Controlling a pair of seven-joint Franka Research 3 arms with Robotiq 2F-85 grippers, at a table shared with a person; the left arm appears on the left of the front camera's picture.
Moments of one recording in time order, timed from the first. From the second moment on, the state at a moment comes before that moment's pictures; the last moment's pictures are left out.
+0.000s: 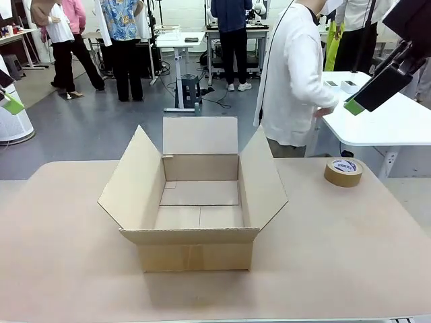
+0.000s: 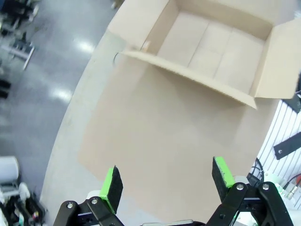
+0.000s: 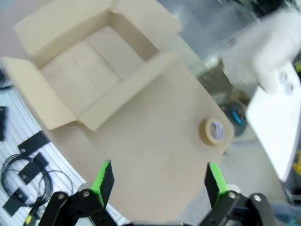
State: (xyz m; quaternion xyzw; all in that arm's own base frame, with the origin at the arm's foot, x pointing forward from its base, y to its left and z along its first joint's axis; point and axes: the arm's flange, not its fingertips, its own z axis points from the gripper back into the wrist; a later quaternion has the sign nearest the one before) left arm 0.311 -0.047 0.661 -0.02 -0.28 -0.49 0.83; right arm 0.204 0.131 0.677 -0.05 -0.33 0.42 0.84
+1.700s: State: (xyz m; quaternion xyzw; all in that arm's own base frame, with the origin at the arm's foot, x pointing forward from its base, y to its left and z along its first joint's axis) left arm 0.347 0.080 0.646 -0.17 -0.32 -0.56 0.75; right arm 0.247 -0.039 0.661 0.13 -0.38 0.42 0.81
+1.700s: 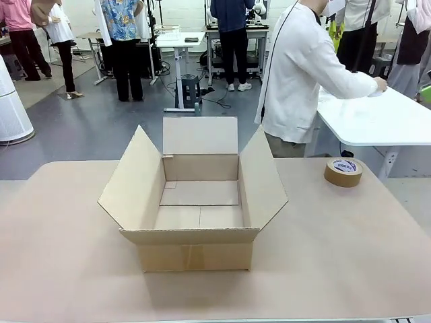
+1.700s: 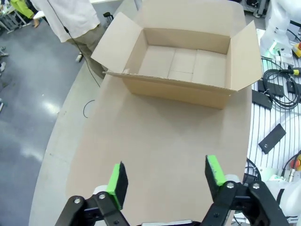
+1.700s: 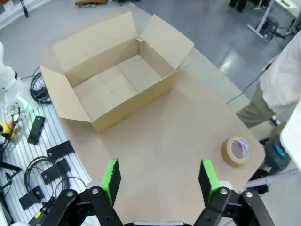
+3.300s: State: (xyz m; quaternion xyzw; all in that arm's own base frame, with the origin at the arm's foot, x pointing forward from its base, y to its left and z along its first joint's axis) left arm 0.344 -0.130 0.690 -0.06 -0.24 -0.53 0.81; right arm 0.274 0.251 0.624 0.04 -0.23 0.35 0.91
